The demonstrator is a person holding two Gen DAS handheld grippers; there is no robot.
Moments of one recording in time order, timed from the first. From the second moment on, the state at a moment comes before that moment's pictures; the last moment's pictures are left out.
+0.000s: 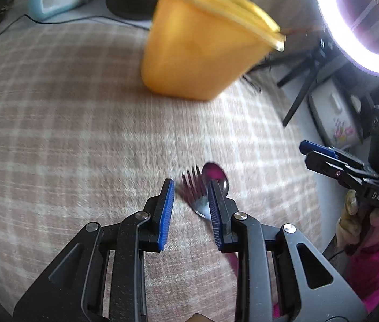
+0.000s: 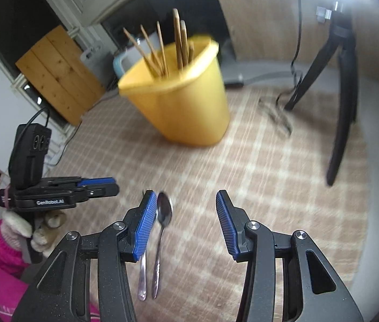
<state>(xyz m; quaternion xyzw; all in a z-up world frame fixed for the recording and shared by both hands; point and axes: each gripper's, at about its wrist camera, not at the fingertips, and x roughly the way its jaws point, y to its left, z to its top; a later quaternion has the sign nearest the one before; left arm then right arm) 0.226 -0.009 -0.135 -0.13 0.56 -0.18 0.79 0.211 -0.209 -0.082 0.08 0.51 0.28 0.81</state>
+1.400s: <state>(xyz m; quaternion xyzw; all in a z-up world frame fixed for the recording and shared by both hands) 0.234 -0.069 -0.165 -0.02 0.55 -0.17 0.82 0.225 -0.180 -0.133 0.07 0.57 0.31 0.76</state>
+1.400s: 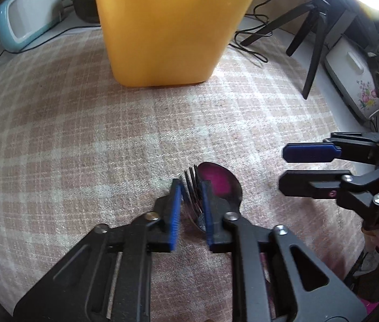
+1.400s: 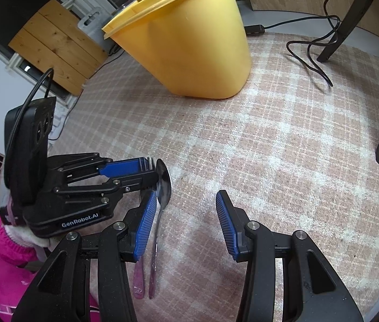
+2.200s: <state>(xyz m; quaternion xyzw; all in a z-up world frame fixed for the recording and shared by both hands) 0.218 -0.021 -0.161 -0.03 0.55 -0.12 0.83 0.234 -0.101 -0.158 -0.05 0.59 0.31 0.74</state>
